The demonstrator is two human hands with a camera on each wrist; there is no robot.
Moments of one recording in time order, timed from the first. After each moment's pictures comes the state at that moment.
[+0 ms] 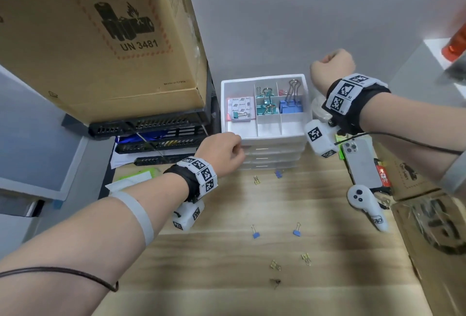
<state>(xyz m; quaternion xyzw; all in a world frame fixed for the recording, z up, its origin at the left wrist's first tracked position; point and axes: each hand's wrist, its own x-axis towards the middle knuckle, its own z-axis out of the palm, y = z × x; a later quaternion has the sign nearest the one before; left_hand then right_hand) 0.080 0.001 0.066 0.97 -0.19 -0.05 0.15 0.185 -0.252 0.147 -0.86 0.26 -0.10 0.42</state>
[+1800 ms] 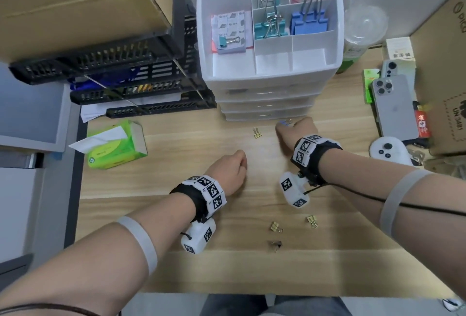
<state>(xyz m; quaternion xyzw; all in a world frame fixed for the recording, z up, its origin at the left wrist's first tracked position) 0.001 -0.011 -0.098 0.91 -0.06 -0.33 0.24 0.077 -0.213 -0.131 -0.82 0.35 0.22 0.40</state>
